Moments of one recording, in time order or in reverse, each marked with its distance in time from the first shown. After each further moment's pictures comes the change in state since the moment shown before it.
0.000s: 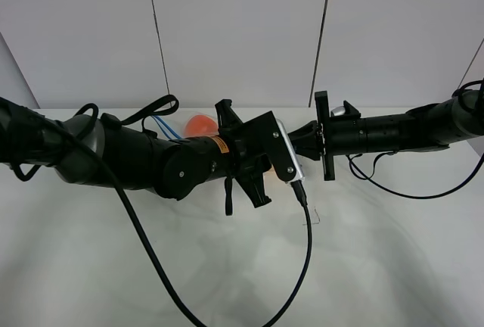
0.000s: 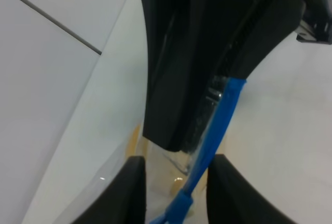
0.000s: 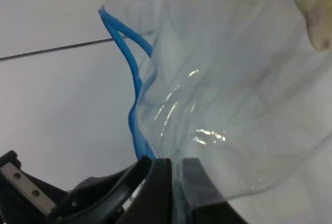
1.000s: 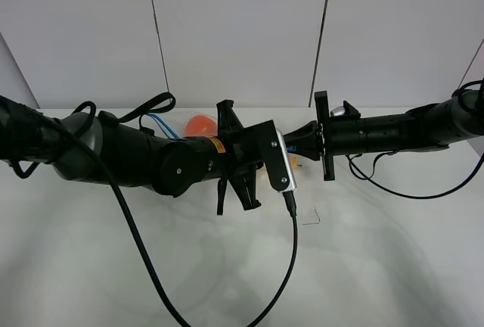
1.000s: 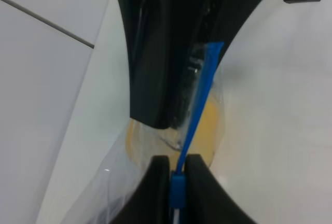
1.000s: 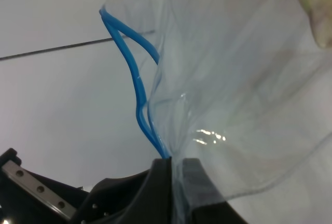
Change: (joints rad) left arm 0.014 0.000 0.000 0.002 0.046 0.114; right arm 0.000 0.000 0.000 0.001 0.000 0.001
